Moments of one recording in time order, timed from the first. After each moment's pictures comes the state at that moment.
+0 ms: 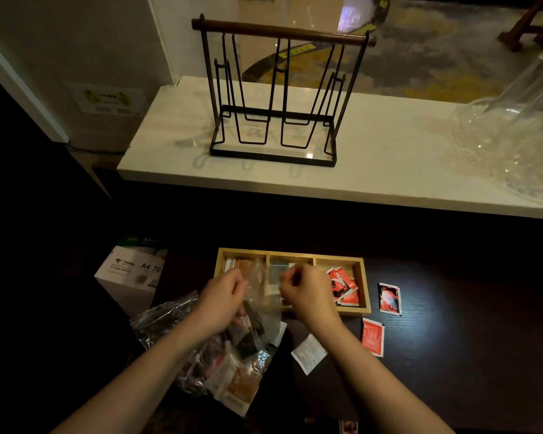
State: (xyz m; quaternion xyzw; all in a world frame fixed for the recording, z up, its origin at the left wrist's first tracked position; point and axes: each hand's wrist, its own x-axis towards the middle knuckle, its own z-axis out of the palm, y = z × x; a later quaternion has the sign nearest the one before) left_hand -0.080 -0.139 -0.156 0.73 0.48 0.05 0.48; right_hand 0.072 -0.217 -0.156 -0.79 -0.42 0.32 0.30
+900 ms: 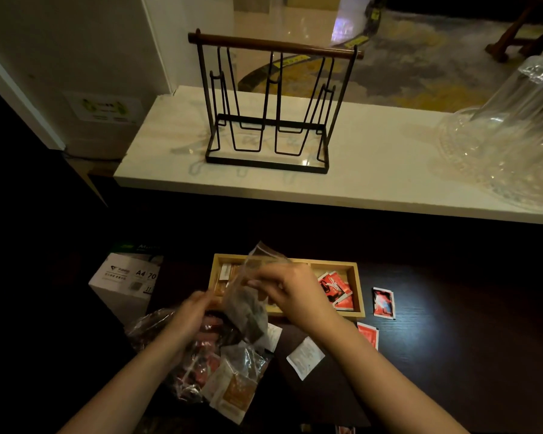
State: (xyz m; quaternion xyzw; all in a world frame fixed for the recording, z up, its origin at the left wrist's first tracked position) left_hand -0.111 -0.139 -0.172 0.46 0.58 0.10 0.66; right_hand 0.073 -0.208 -0.120 -0.60 -0.69 0.16 0.36
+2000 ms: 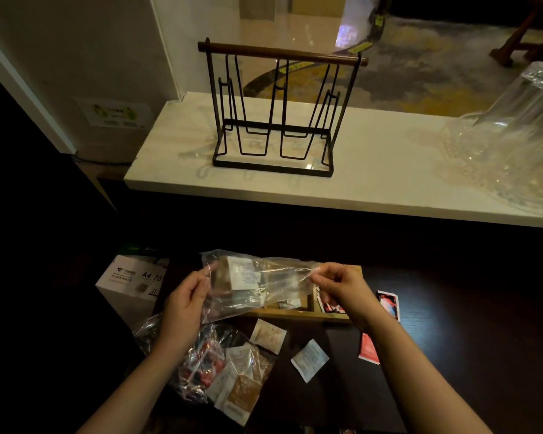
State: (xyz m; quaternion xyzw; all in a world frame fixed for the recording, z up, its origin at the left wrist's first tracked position) left_hand -0.123 -0.139 -0.171 0.62 0.50 0.30 0.52; right_hand 0.147 -0.240 -0.166 -0.64 -0.38 0.49 0.46
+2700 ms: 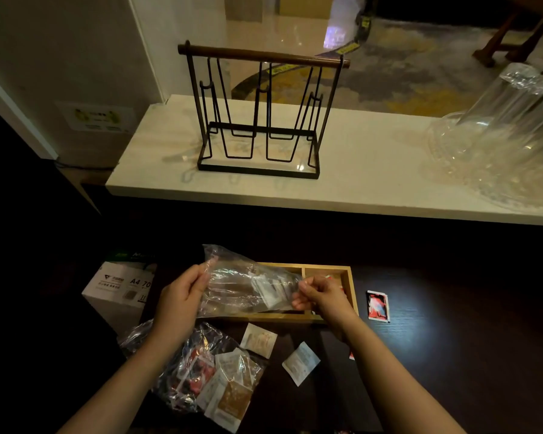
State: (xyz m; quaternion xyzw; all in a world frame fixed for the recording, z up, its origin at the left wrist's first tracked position) left_hand -0.107 -0.127 -0.155 0.72 0.47 0.27 0.44; right_hand 0.138 -0.237 -0.203 -0.63 -0.26 0.54 0.50
